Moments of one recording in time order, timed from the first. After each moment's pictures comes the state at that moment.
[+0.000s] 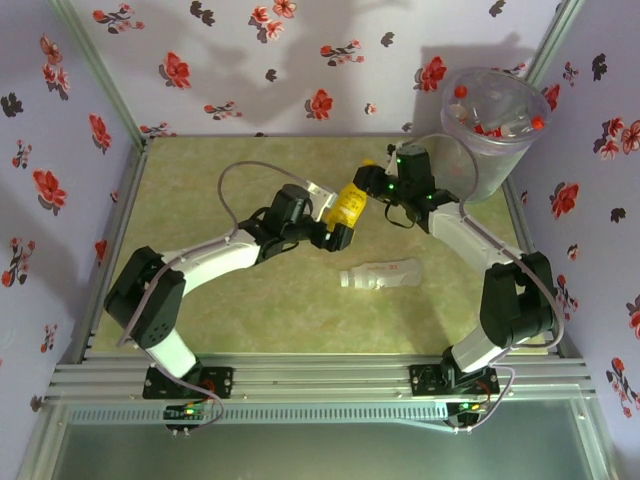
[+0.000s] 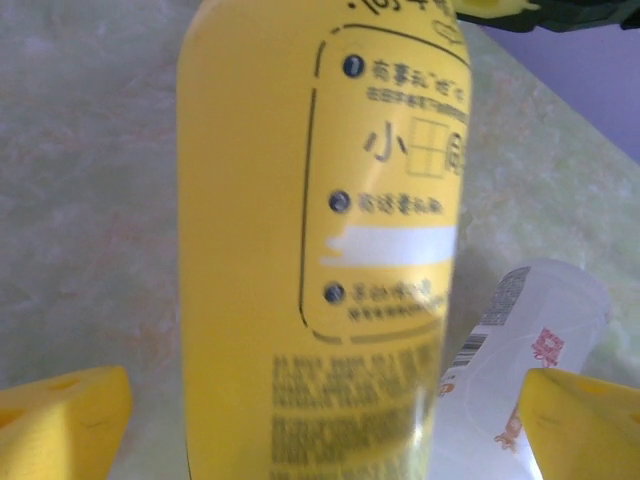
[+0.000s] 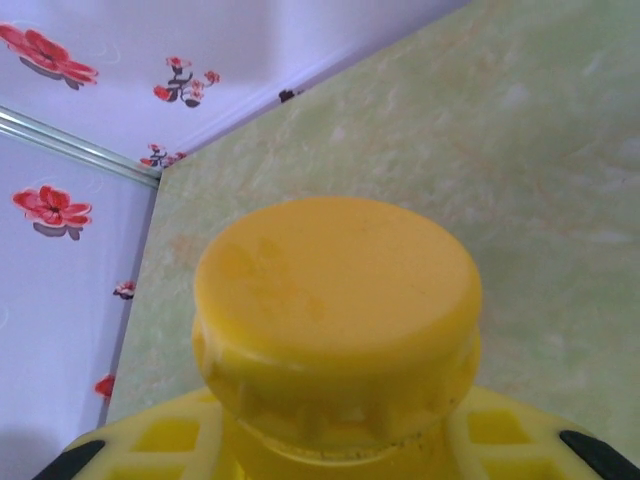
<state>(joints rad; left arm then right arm) -0.76 1.63 1.08 0.01 0.21 -0.21 0.36 1.56 1.18 -0.13 -0.30 0.69</state>
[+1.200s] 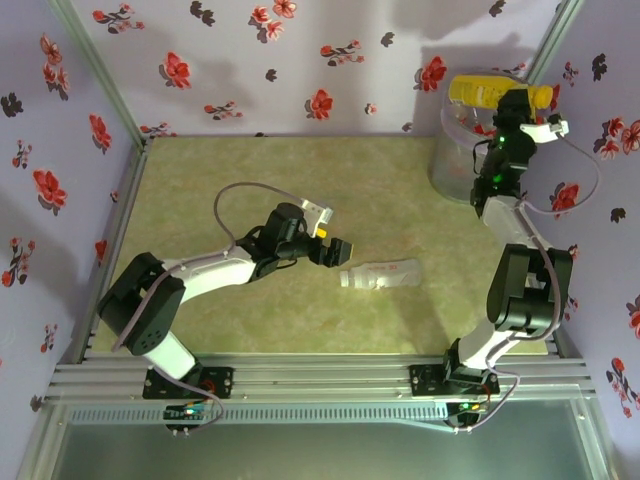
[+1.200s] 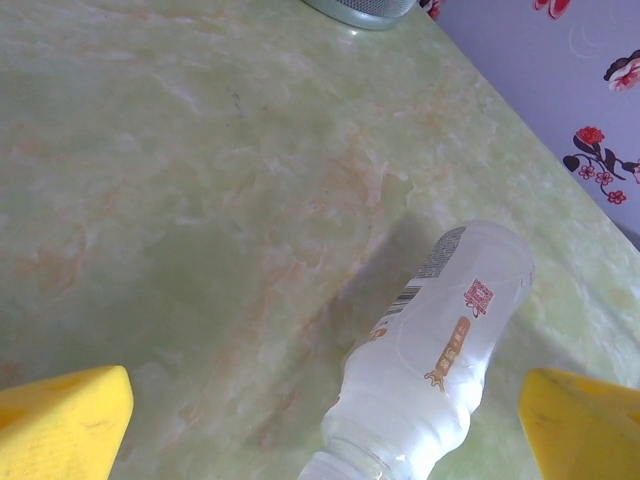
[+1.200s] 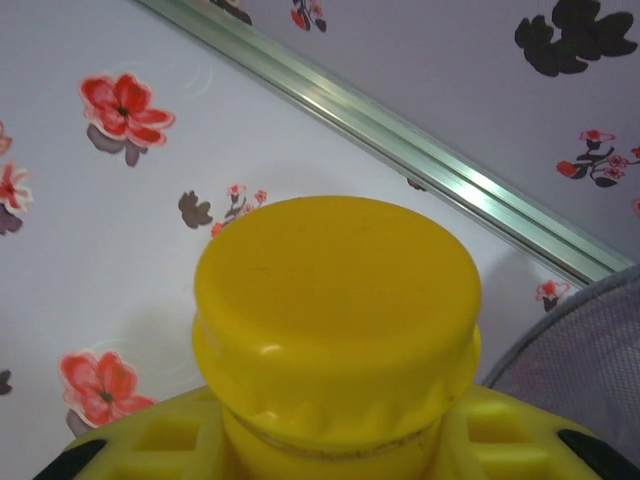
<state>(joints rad) -0.79 1.60 0.89 0.19 0.29 -0.36 -0.13 1.63 1.17 0.86 0.27 0.95</state>
